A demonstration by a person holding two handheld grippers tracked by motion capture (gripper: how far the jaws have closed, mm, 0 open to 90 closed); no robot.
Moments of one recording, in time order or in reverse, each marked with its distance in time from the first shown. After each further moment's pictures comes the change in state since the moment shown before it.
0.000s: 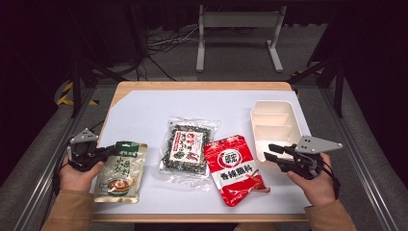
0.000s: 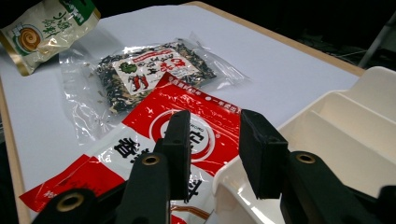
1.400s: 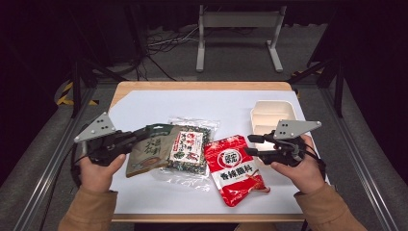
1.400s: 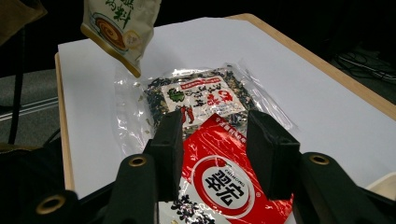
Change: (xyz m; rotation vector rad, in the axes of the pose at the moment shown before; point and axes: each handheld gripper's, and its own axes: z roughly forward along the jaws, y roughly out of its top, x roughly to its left) left arm -0.103 0.078 -0.021 -0.311 -0.246 0.248; right arm 0.022 0.071 0.021 0.040 0.159 -0.119
